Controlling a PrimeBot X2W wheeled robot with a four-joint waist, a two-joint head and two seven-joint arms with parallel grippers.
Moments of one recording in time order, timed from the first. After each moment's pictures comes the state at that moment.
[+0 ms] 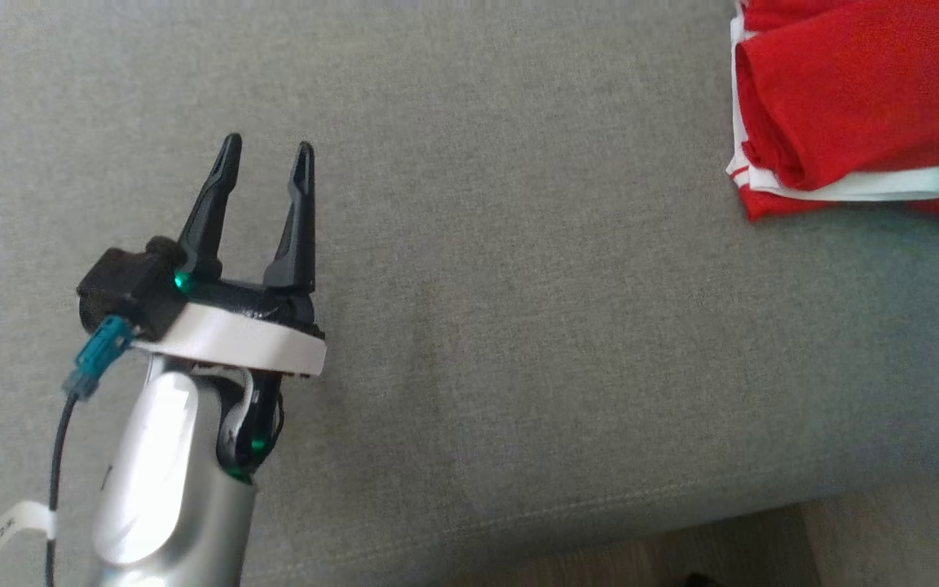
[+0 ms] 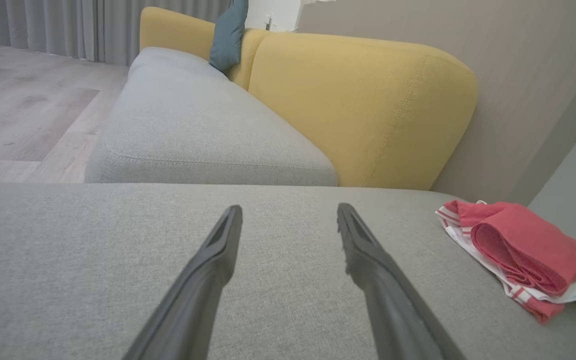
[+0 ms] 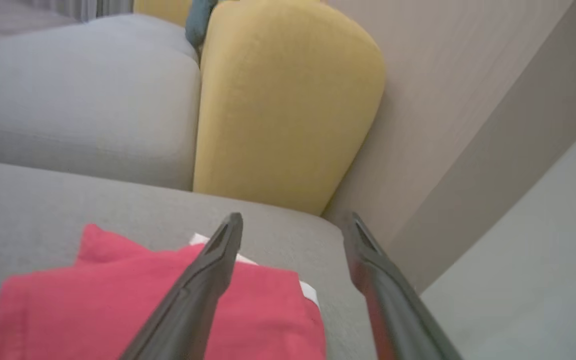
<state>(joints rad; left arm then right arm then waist) -0.34 0.04 -0.18 0.17 -0.23 -0.11 -0.26 -0.69 -0.31 -0.20 0.50 -0.14 0.12 -0.05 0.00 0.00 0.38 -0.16</state>
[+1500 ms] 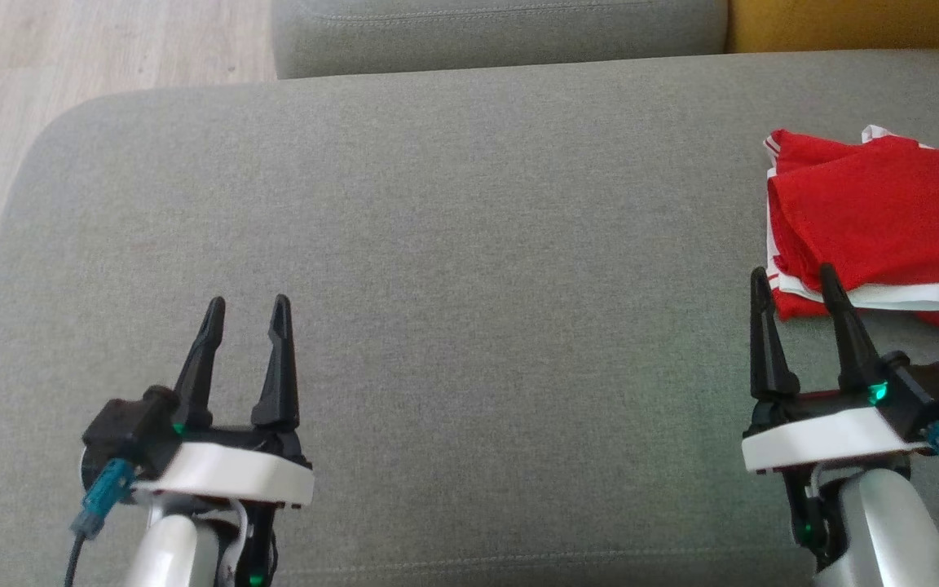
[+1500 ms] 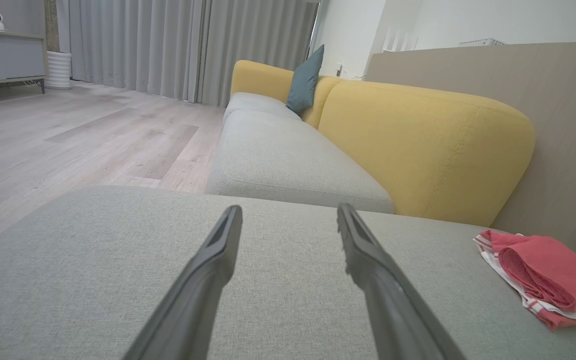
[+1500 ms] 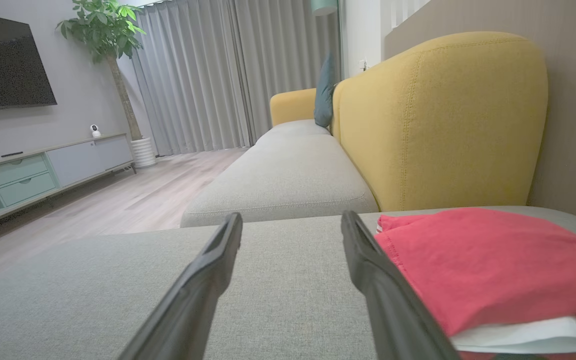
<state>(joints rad) -0.04 0.04 -0.15 0.08 -0.26 -0.03 -0.26 -0.11 -0.05 0.02 0.21 0.16 0.12 -0.25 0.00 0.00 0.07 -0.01</state>
